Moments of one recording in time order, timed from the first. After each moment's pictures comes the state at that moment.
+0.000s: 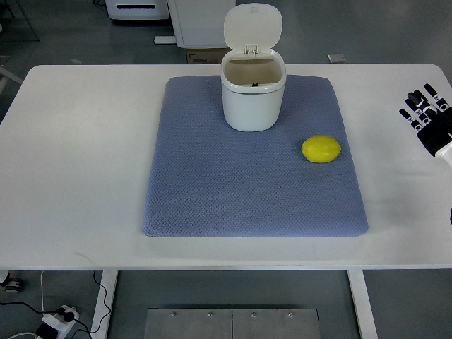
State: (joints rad) left arm -0.01 0.00 -0.10 -0.16 0.00 0.21 -0.11; right arm 0.53 -0.47 1.01 0.86 -0.05 0.21 0.14
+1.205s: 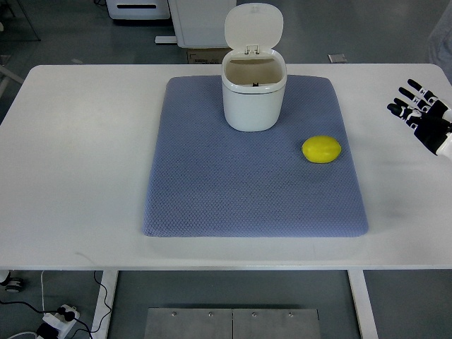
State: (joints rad) left arm -0.01 0.00 -0.10 -0.16 0.00 0.21 -0.11; right arm 0.58 -0.57 0.88 0.95 -0.29 0.22 0.13
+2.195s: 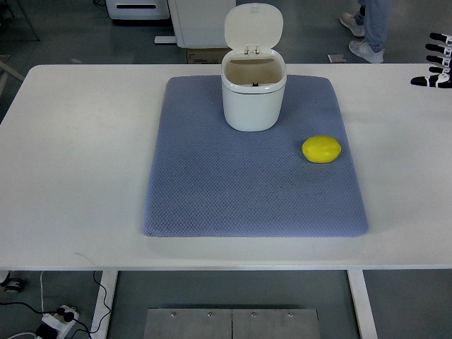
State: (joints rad) left arm -0.01 0.00 -0.10 -0.16 0.00 0.21 -0.11; right arm 0.99 -0.84 0.39 0.95 -0.29 0.27 0.10
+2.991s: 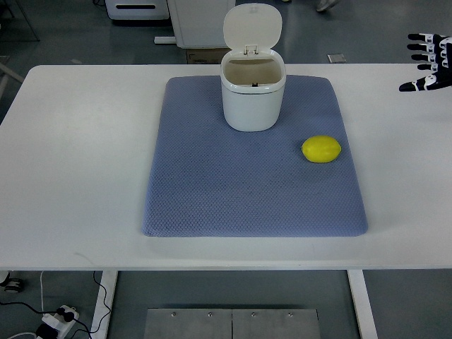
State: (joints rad) left arm -0.01 0.00 -0.10 -0.16 0.00 0.21 -0.11; right arm 1.19 -0.84 0.18 0.97 -0.43 0.28 0.06
